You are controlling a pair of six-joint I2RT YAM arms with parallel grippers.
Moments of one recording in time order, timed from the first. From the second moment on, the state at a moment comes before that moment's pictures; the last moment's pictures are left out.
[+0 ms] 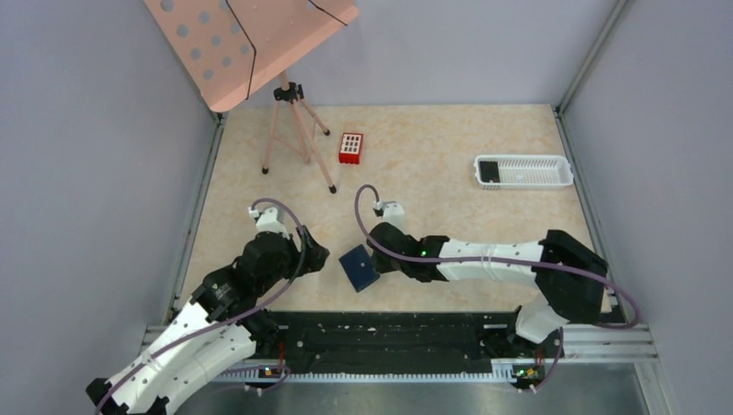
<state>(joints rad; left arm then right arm) -0.71 0.49 0.63 -0.74 -0.27 -0.79 1.15 1.60 0.96 -0.23 0.36 0.79</state>
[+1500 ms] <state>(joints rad) -0.76 1.22 0.58 -0.20 0.18 -0.78 1.08 1.06 0.45 0.16 0.18 0.84</state>
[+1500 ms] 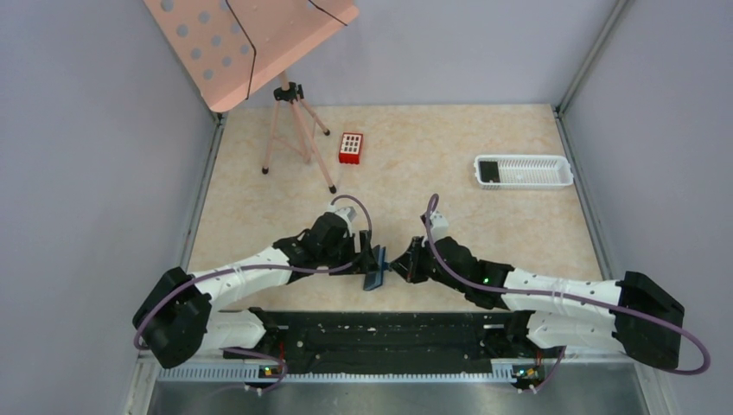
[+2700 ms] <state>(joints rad) -0.76 1.11 0.48 -0.24 0.09 -0.84 0.96 0.82 0.45 -0.14 0.17 0.80</state>
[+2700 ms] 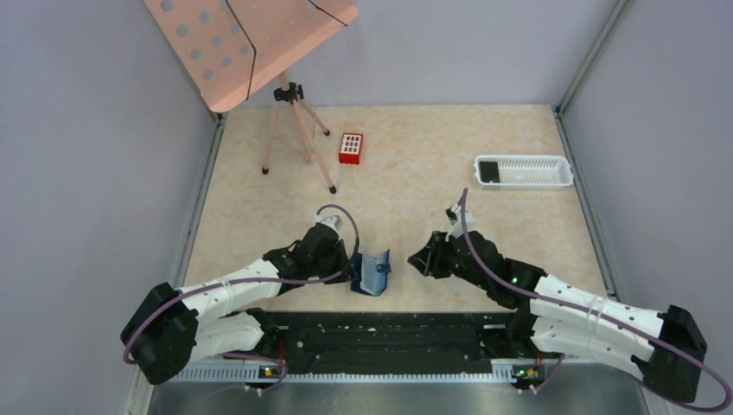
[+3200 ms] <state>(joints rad) -0.76 1.00 0.43 -0.22 0.14 -0.88 1.03 1.08 0.61 0.02 0.00 0.85</state>
